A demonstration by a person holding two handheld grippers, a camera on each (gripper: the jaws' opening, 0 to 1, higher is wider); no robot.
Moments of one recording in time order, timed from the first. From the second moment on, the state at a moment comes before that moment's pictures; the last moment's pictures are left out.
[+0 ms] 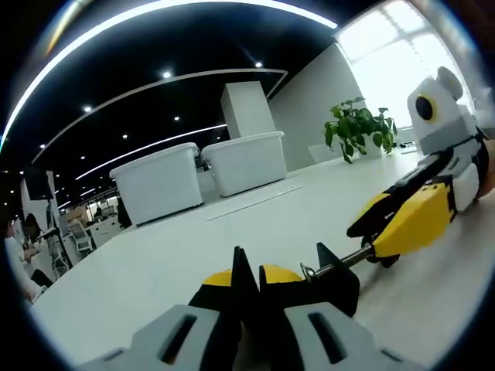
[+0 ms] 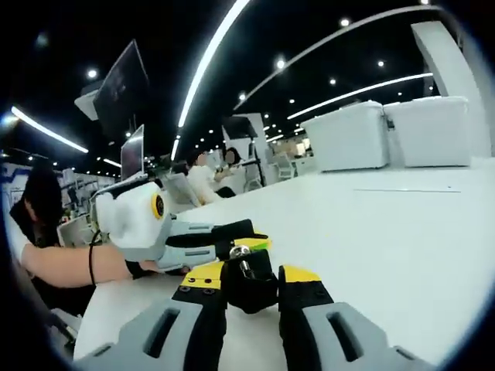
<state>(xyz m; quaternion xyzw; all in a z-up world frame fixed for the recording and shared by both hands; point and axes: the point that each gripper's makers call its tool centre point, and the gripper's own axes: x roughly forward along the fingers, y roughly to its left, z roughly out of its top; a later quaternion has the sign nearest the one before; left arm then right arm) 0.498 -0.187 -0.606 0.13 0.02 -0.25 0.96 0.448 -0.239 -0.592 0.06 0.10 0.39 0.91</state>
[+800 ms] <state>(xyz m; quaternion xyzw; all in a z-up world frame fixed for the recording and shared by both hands) 0.498 -0.186 -0.606 0.13 0.02 -0.25 0.96 0.440 -0.224 -0.590 -0.35 -0.07 0.32 0.87</state>
